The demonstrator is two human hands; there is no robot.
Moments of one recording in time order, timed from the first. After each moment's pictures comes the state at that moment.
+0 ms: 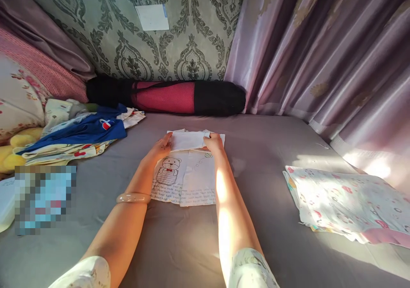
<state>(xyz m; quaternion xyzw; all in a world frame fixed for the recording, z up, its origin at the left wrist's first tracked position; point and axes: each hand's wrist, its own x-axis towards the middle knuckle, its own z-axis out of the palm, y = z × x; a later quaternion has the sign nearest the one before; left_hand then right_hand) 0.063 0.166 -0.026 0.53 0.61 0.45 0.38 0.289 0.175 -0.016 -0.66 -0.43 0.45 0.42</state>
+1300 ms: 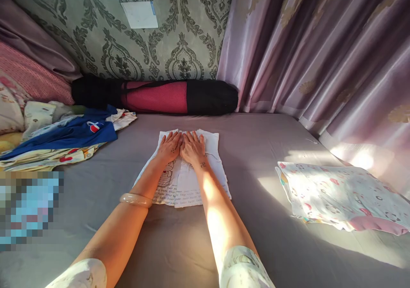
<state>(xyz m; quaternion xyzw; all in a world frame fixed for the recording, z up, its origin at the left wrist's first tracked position) 0.114 0.160 -0.031 0.77 0.60 0.16 0.11 0.239 0.140 -0.019 -0.61 -0.78 0.07 0.13</state>
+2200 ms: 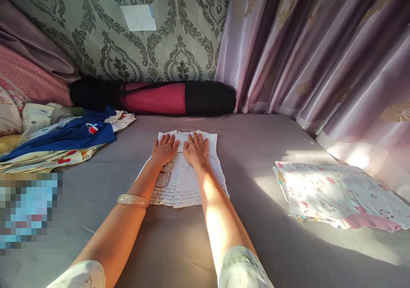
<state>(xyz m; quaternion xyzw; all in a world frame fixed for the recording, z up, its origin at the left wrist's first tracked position) 0.106 0.159 -0.032 0.74 0.67 0.05 0.06 0.248 0.141 -0.026 -0.68 -0.72 0.06 0.12</state>
